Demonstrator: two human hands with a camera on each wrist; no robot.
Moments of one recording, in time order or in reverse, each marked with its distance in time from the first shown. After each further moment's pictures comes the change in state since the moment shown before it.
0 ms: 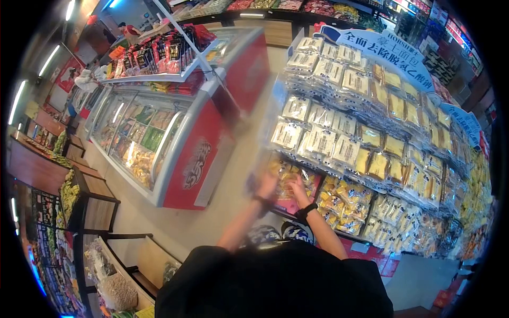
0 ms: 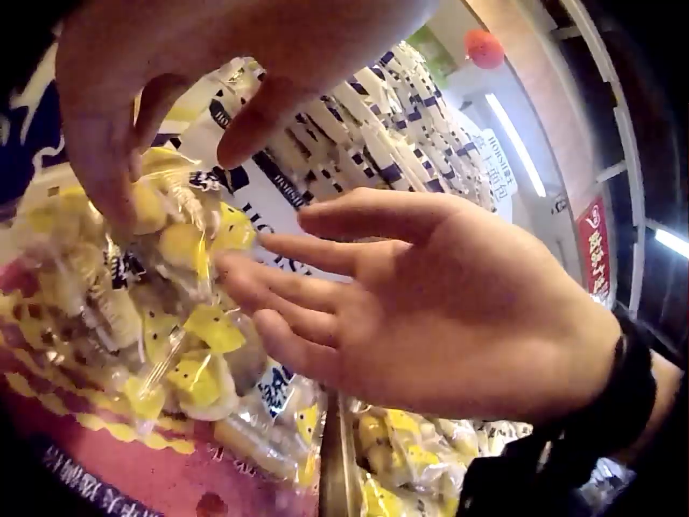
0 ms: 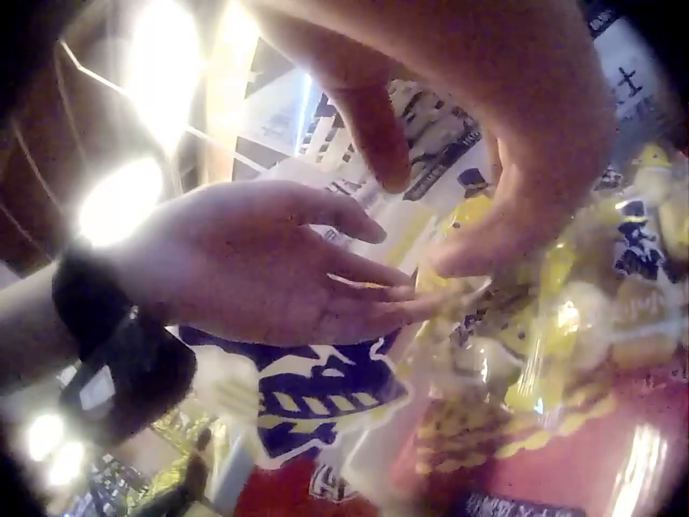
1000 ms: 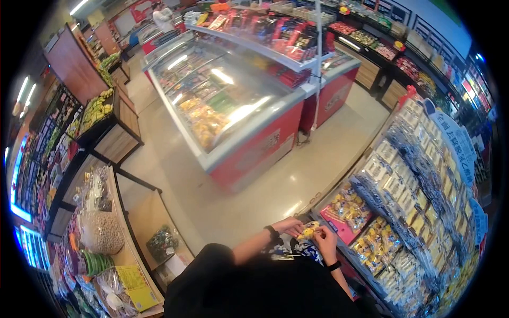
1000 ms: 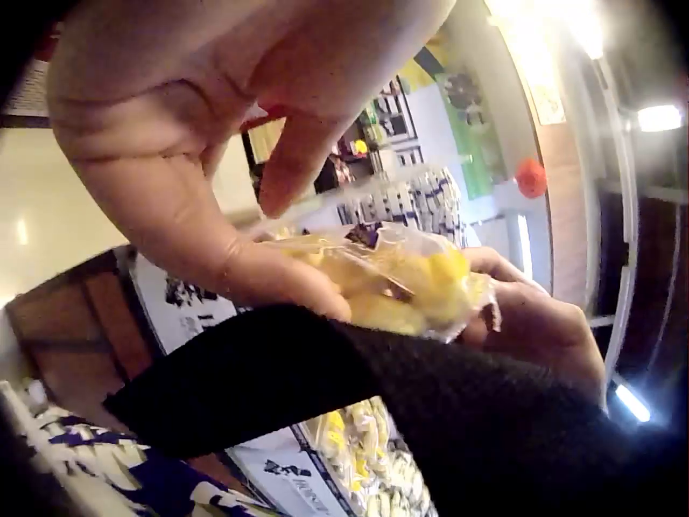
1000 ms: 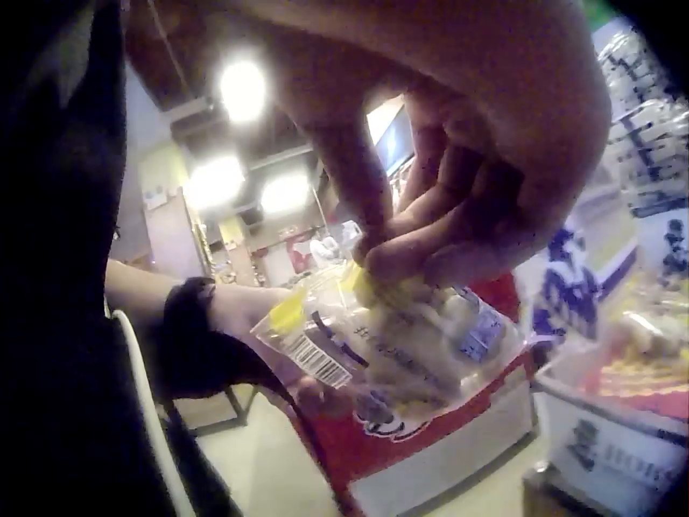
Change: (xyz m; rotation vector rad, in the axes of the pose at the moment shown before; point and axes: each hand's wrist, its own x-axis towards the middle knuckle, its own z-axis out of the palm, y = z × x) left_hand -0.170 -0.160 -0.149 -0.632 -0.555 -0.238; right_hand -0.176 0.037 0.126 -0.848 -0.144 -0.378
